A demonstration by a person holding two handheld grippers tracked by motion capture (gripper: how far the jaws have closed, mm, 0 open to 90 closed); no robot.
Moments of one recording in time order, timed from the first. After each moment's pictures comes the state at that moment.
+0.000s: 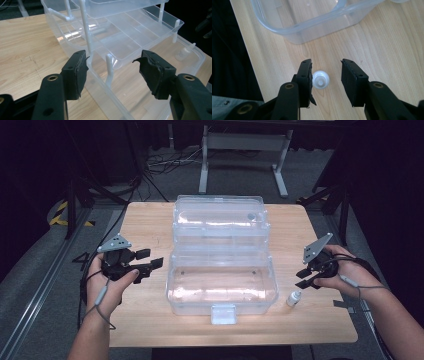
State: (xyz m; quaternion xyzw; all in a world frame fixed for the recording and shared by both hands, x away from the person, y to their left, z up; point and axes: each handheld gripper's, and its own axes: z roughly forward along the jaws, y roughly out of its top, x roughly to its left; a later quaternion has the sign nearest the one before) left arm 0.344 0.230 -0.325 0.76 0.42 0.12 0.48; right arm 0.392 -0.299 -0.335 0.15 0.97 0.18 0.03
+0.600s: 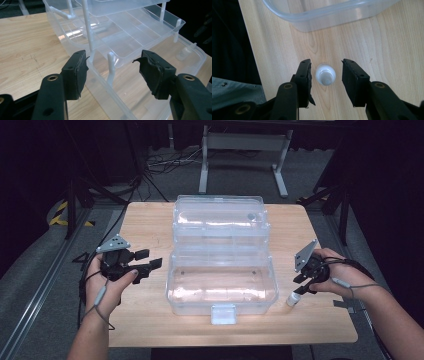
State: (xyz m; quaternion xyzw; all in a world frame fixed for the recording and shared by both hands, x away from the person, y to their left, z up) left arm 0.344 0.231 -0.326 0.76 0.42 0.12 0.48; right arm 0.391 -0.283 -0.346 0.10 0.99 0.12 0.01
